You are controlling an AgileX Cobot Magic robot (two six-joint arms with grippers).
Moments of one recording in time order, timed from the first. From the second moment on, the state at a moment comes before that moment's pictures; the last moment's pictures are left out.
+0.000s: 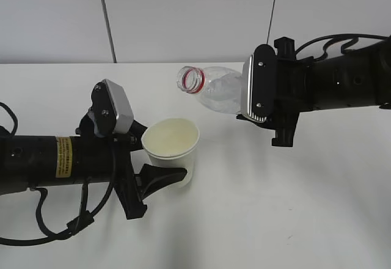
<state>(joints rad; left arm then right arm) -0.39 1.82 -0.63 0.99 -0.86 -0.37 0.32 1.66 -0.93 -1.48 -0.24 0.23</state>
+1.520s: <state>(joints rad) -0.47 1.85 -0.65 0.95 -0.86 -0.37 0.32 1.66 -0.95 -1.83 -0.11 0.23</state>
